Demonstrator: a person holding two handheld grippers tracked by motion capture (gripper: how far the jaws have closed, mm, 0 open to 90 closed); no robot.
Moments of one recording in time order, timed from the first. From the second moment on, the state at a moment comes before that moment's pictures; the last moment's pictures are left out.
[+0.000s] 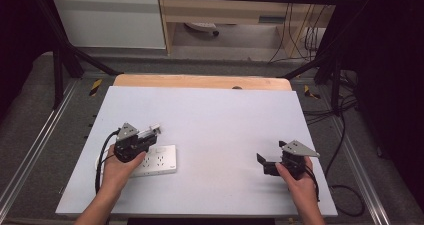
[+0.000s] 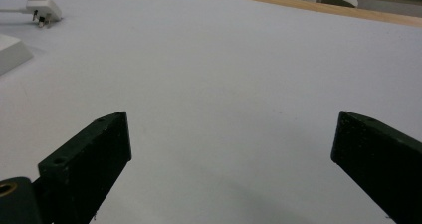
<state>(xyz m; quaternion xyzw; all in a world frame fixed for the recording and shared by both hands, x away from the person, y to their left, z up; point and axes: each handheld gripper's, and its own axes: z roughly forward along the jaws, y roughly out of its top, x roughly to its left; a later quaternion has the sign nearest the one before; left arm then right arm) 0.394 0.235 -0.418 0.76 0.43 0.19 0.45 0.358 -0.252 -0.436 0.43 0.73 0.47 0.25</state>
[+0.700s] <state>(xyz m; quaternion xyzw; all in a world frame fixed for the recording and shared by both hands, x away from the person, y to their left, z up) 0.390 0.231 -0.428 0.77 0.43 0.16 0.44 0.358 -0.252 -0.436 0.43 0.73 0.46 0.25</state>
